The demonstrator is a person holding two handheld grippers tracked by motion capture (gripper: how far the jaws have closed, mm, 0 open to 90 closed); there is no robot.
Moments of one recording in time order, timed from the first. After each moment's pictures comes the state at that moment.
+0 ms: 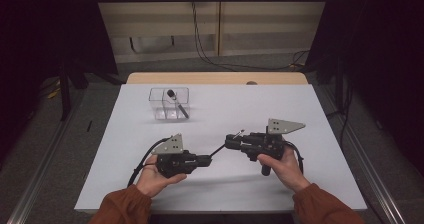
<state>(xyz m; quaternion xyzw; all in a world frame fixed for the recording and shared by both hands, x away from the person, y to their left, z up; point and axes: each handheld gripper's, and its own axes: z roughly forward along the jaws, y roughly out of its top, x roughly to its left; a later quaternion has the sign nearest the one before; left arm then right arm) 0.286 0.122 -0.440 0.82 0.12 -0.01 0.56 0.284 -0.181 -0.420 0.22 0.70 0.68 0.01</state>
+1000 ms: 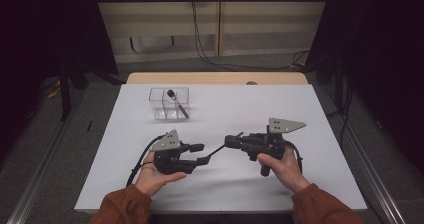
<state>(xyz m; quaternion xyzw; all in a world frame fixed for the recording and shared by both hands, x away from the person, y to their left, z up) 0.291 0.130 -0.437 0.80 0.18 0.02 0.57 0.282 -0.180 -0.415 0.21 0.69 0.69 -0.01</state>
